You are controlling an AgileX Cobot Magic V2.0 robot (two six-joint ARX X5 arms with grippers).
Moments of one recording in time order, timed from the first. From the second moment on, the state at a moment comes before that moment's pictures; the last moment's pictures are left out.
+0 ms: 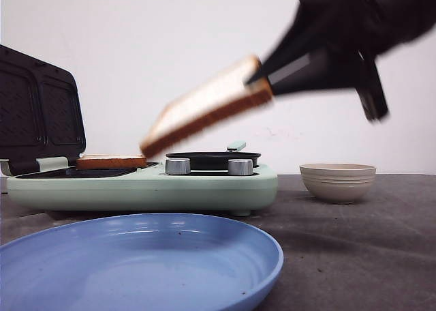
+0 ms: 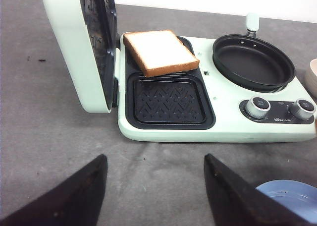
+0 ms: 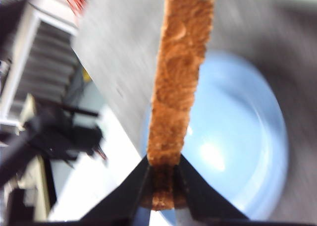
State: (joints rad) left arm -0.11 0.37 0.61 -0.64 0.10 -0.12; right arm 0.53 1.19 0.73 -0.21 -0.81 0.50
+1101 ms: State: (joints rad) left arm -0.11 0.37 0.61 -0.61 0.05 -0.10; right arm 0.60 1.85 1.47 -0.22 -0.76 0.53
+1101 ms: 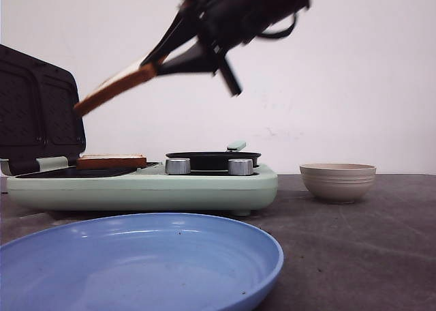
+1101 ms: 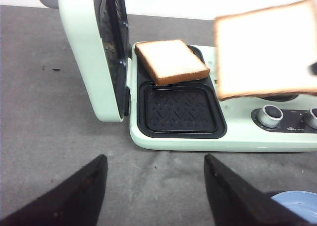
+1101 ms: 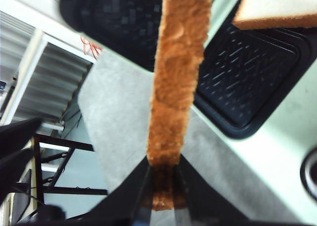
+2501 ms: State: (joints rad) left arm -0.11 0.37 0.61 -0.61 0.05 -0.10; right arm 0.66 2.10 1.66 -0.30 -0.65 0.65
